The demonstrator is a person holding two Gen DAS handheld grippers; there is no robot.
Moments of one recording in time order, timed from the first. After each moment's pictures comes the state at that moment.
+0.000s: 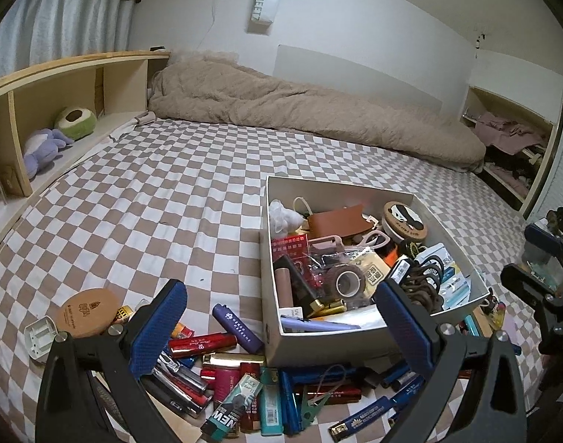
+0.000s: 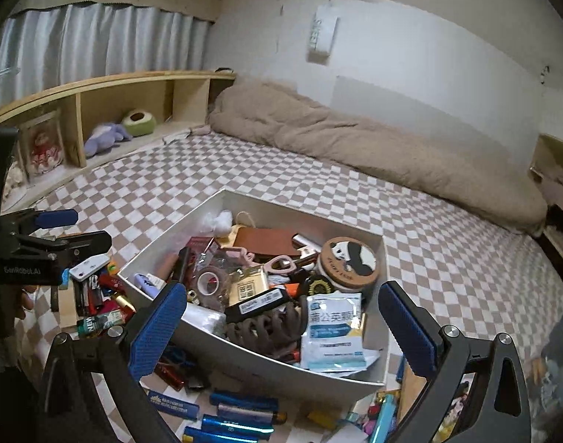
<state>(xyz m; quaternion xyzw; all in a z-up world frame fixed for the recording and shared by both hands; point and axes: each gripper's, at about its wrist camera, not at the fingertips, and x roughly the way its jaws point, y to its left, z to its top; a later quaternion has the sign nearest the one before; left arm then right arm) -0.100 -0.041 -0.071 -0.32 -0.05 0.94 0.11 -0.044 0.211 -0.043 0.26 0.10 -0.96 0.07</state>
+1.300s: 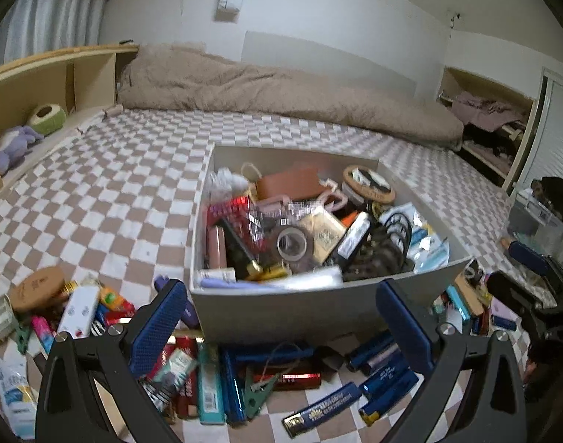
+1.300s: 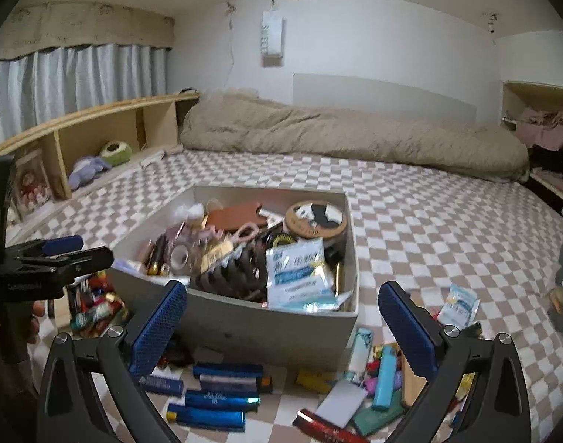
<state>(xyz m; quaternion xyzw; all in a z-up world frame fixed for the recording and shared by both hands) -0.083 0.014 -0.113 -0.34 -0.03 0.93 0.15 -0.010 0.263 -0.096 0.26 0.01 -0.96 0.04</state>
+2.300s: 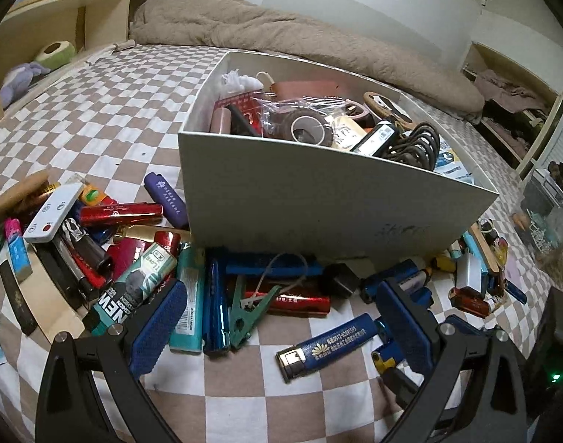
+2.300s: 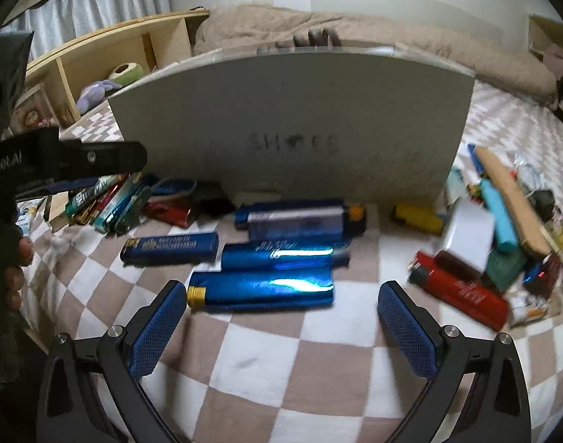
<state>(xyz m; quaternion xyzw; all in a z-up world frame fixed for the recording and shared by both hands) -0.063 0.018 -0.174 -0.43 -0.06 0.89 0.13 0.006 0.210 -0.220 0.41 -0.03 -0.91 0.08</state>
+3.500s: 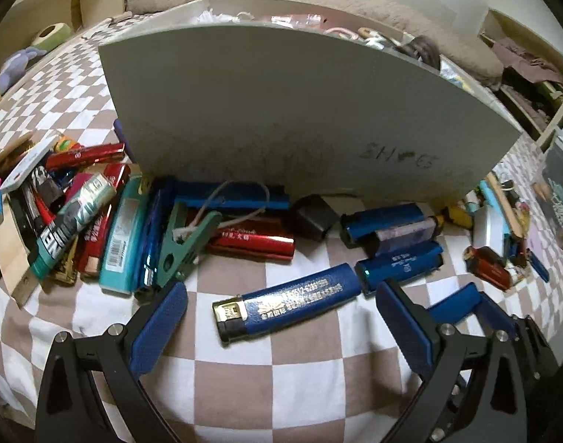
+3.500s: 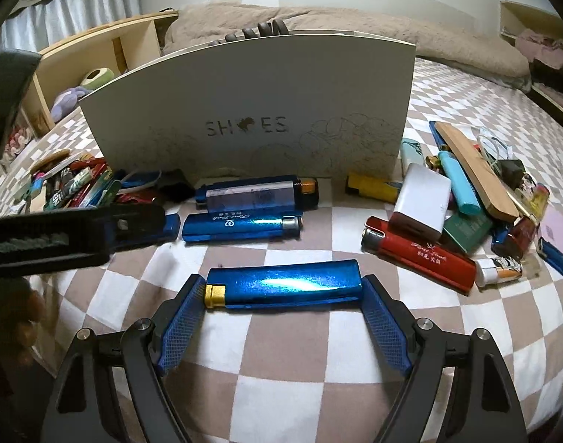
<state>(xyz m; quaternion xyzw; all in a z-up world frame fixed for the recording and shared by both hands) -0.052 0.073 -0.215 -0.49 -0.02 0.87 0.09 0.027 0.234 -0.219 0.41 -0.04 -0.91 0.02</state>
